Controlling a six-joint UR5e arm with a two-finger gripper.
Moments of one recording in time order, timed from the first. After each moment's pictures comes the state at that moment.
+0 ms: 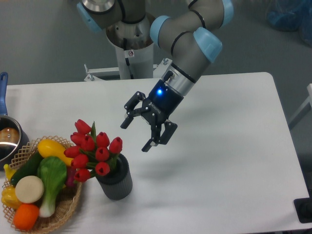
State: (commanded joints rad) arm 2.60 -1.77 -1.88 -0.85 0.58 1.44
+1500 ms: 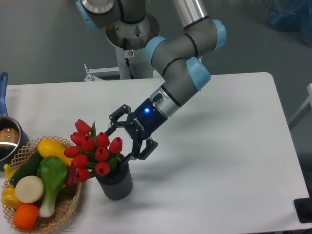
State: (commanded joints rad) arm 2.53 -1.88 -1.87 -0.84 0.47 1.44
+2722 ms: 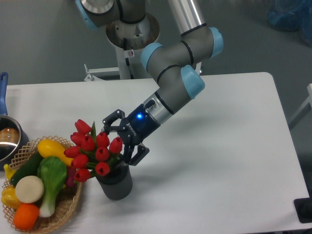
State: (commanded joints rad) arm 2.49 -1.92 -1.84 -0.84 0.47 1.46
